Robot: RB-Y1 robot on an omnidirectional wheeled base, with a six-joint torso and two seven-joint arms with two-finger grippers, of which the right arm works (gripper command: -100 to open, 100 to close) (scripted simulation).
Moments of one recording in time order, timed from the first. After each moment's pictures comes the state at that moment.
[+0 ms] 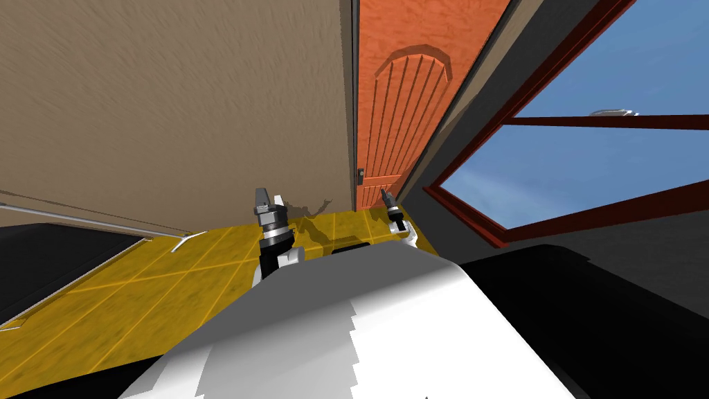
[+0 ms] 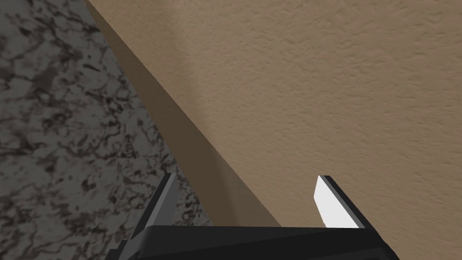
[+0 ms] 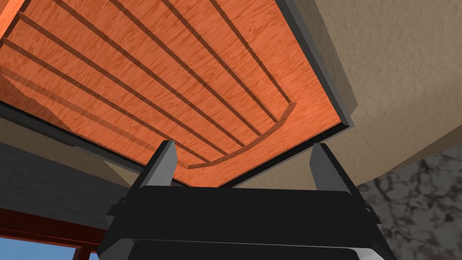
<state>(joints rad) 0.20 -0.15 -0.18 -1.61 0.25 -0.46 0.46</state>
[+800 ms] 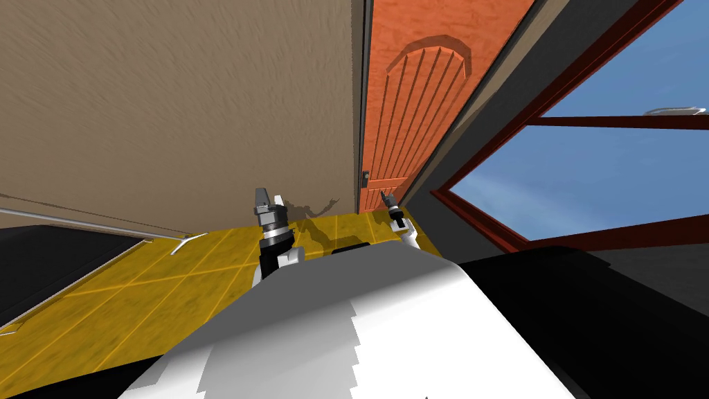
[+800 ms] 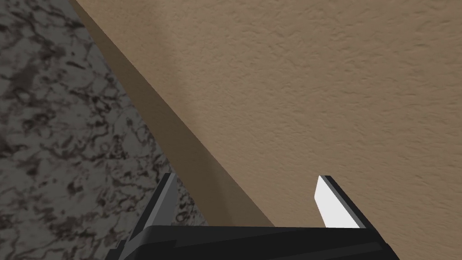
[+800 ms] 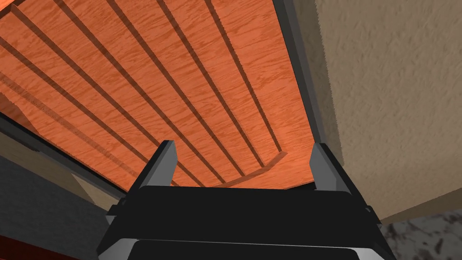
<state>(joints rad) 0.10 -0.19 -0.24 -1.42 0.36 -0.48 0.57</state>
